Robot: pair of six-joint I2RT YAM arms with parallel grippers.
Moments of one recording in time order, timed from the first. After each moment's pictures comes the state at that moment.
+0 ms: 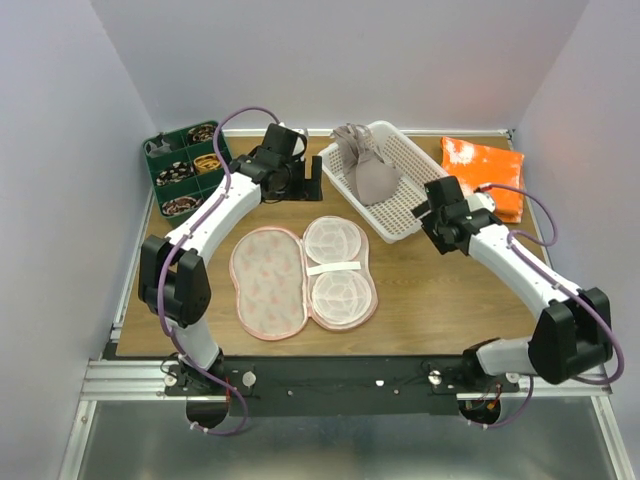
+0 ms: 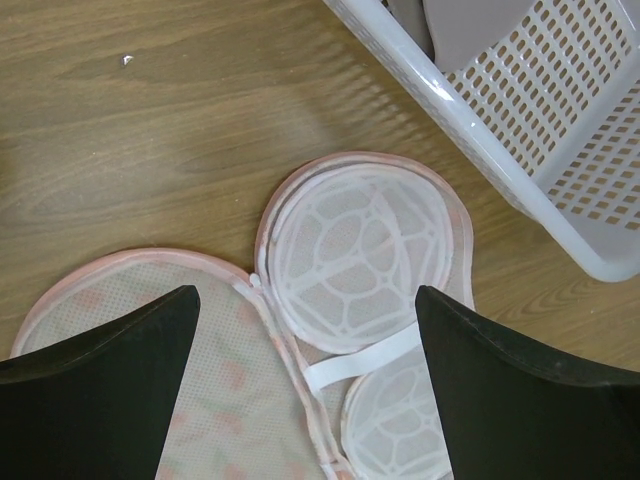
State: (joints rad) left arm -0.44 1.74 1.58 -0.67 0.10 -0.34; right arm 0.37 1.33 1.00 -0.62 0.44 1.23
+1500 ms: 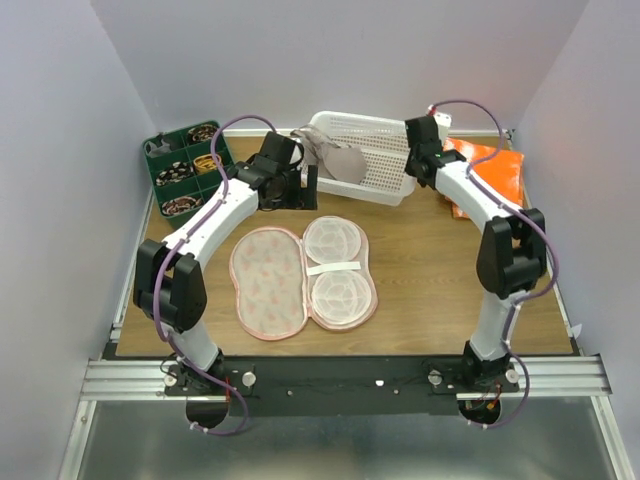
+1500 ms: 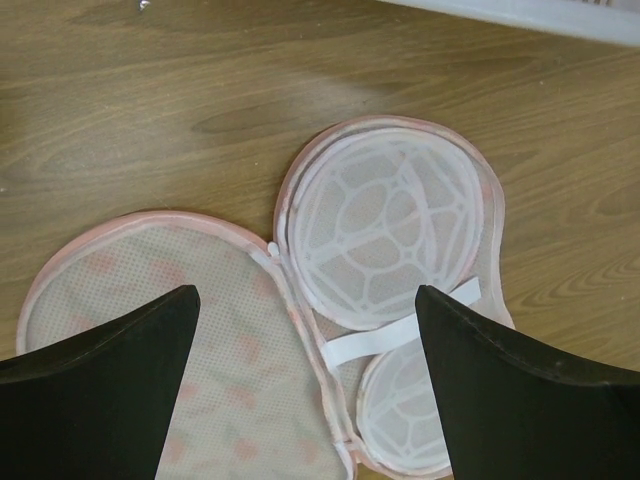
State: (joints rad) left arm -0.44 1.70 1.50 -0.68 0.08 -0.34; right arm 0.30 1.88 1.54 -0.42 0.47 0.46
